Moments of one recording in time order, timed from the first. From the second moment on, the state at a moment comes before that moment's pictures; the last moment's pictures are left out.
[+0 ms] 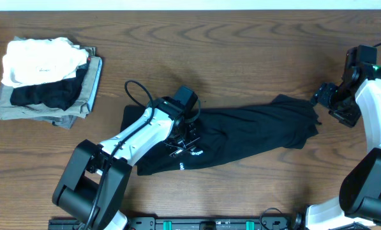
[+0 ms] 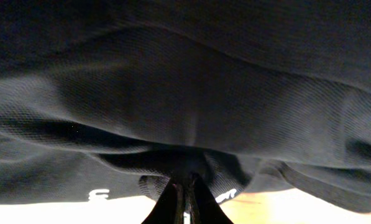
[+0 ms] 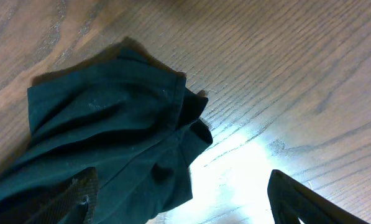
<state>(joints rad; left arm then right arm) -0.55 1.74 1.04 -0.82 0.36 -1.00 -0.25 1.71 1.34 -1.08 0.06 0.42</state>
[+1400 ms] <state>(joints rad) -0.30 1.57 1.04 -1.21 0.06 -0.77 -0.25 1.71 1.34 -1.06 0.04 0.41</state>
